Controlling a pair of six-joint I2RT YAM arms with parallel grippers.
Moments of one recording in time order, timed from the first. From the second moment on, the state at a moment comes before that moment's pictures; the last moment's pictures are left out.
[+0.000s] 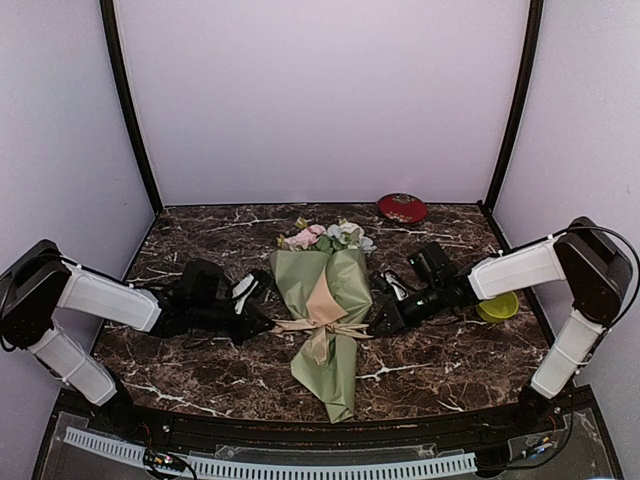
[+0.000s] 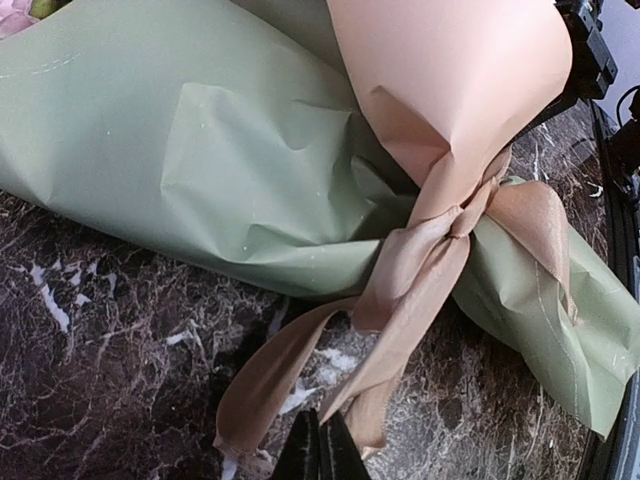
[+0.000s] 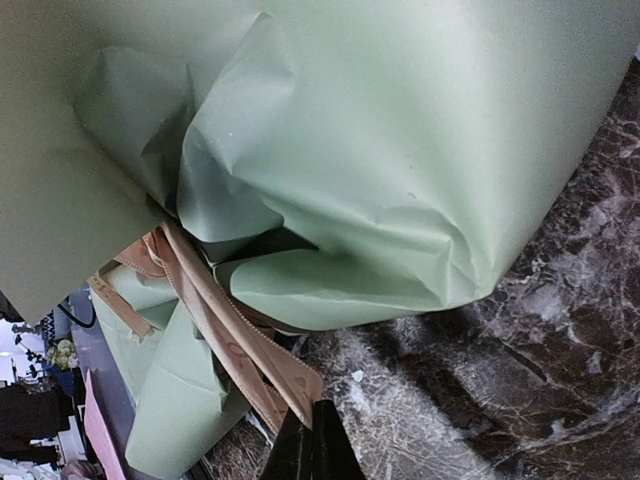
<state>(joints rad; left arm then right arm) -0.67 1.50 0.53 0.29 0.38 -0.03 0.64 1.68 0.78 -0.09 -0.70 0.34</state>
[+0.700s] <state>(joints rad) -0.63 1.58 0.53 0.30 0.40 -0.07 0.57 1.68 0.70 0.00 -0.73 0.34</state>
